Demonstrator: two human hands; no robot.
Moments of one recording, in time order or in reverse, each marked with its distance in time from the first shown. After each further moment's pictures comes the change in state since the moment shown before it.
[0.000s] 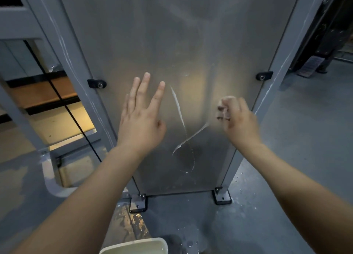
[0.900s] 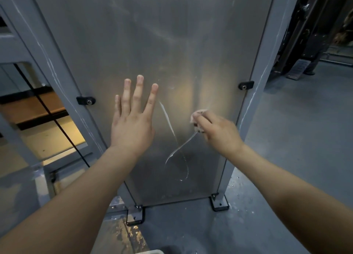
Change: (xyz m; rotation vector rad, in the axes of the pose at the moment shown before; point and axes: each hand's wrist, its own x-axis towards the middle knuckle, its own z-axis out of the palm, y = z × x) left_hand 0.027 0.004 0.007 0.270 0.071 0.060; right_hand 0.005 -0.006 0.000 -0.057 -0.116 -0.363
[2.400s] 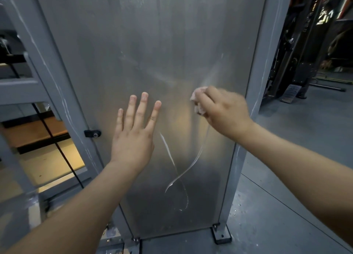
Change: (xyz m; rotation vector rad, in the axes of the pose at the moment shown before) left_hand 0.032 -0.006 -0.030 0.105 0.087 0.037; right_hand 0.111 0.020 -0.101 -0.351 0.367 -0.129
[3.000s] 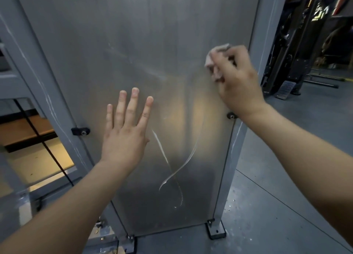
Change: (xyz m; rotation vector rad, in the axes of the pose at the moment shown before) left_hand 0.001 0.002 0.005 0.001 0.022 0.005; right_hand 0.024 0.038 -0.015 0.216 0.137 0.193
